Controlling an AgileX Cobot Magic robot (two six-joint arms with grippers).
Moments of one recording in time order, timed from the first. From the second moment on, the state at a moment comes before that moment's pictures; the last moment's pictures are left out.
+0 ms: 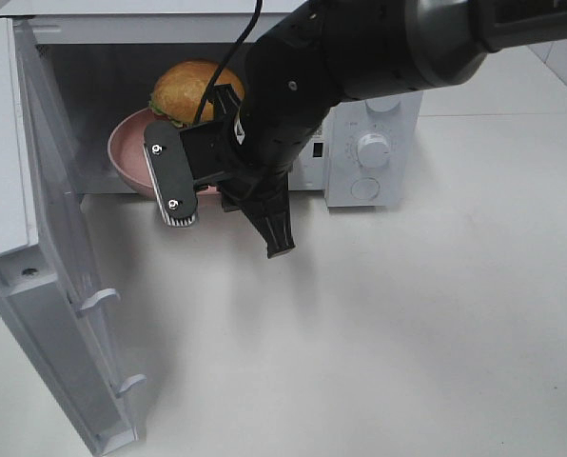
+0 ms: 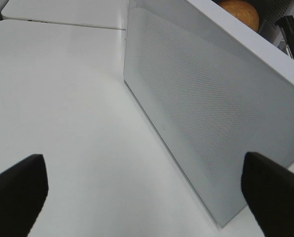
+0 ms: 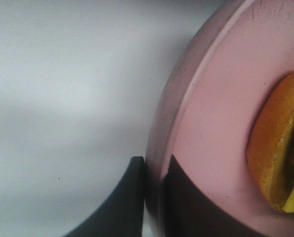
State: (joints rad) left arm 0.07 -0.01 -0.52 -0.22 1.07 0.08; right arm 0.80 2.01 -1.43 -0.27 0.48 -1.03
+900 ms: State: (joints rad) left arm 0.07 -0.01 -0.52 -0.22 1.07 0.08; right arm 0.79 2.20 -1.70 -0.38 0.56 -0.89
